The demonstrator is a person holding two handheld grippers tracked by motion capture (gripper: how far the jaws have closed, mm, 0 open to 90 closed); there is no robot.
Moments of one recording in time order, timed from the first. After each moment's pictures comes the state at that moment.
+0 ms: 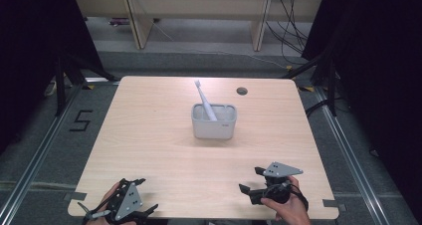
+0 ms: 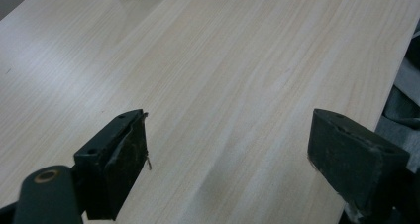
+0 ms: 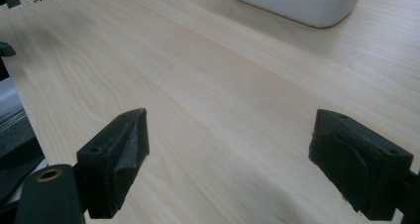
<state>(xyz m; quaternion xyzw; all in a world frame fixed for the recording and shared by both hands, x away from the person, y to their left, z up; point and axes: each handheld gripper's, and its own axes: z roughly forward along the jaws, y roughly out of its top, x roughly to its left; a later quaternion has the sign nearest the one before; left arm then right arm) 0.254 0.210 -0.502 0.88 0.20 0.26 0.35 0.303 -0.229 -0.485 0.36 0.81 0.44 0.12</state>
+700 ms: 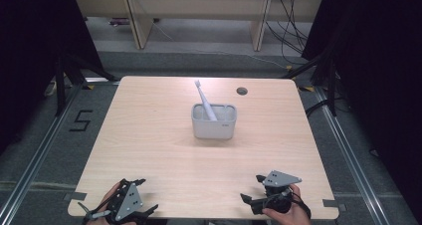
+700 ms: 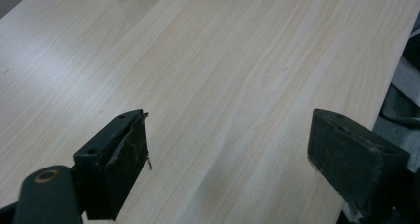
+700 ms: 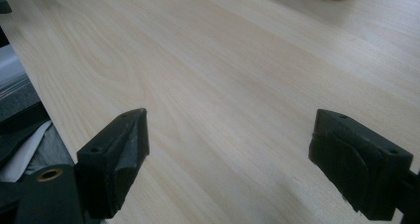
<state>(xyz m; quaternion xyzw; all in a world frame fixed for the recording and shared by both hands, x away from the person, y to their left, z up) 0.252 0.209 -0.503 0.88 0.20 0.25 0.35 0.285 -0.230 -0.493 0.35 0.83 0.41 0.11</state>
